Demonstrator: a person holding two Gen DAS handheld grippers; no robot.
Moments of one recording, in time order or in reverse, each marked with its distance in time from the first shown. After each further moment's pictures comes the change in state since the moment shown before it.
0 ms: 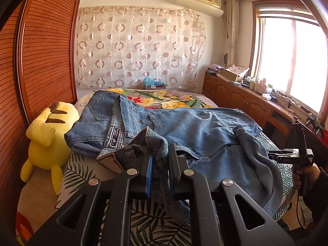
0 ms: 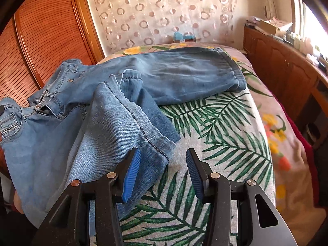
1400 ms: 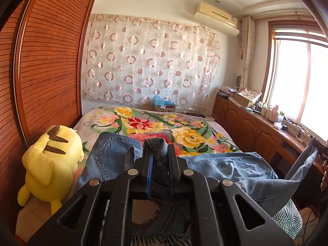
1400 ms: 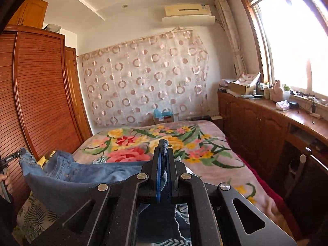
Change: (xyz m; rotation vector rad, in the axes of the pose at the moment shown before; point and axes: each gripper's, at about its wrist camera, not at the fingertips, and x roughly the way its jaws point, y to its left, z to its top) left arm 0.078 0.058 0.110 -0.092 -0.099 0.045; right arm -0.113 -0.056 0.052 0.058 -0.534 -0.131
